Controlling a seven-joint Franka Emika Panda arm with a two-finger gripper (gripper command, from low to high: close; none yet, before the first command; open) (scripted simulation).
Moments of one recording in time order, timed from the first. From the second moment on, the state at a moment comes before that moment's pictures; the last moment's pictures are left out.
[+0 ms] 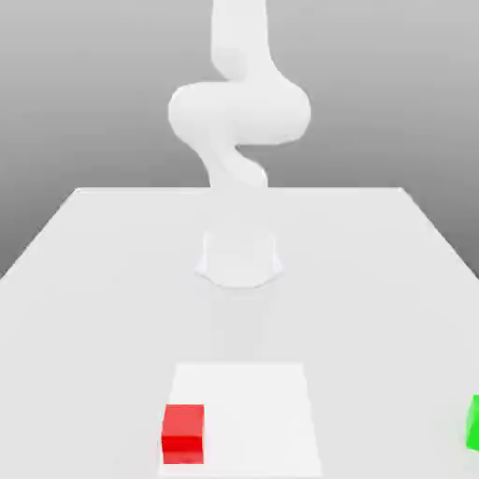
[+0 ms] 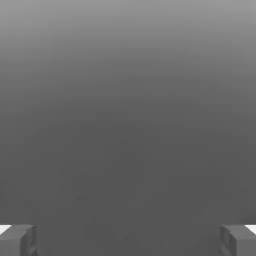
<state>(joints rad) 0.01 -0.71 -0.02 -2.32 0.01 2.34 0.78</state>
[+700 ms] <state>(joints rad) 0.00 0.06 -0.13 -2.50 0.07 2.65 0.60</state>
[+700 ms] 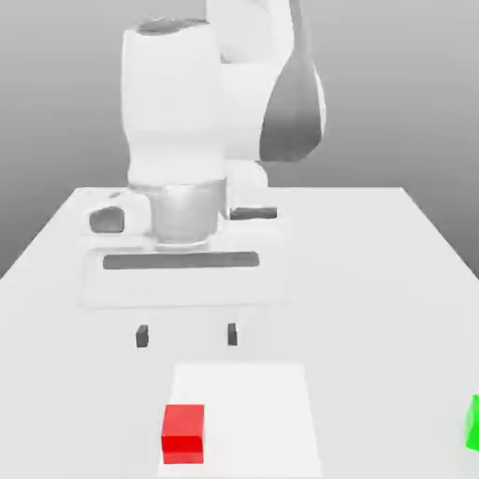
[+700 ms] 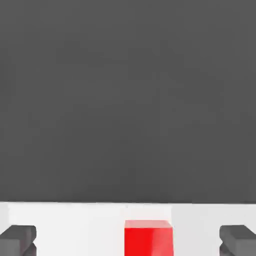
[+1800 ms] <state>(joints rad) 0.31 0.26 0.18 -2.32 -0.08 2.57 0.54</state>
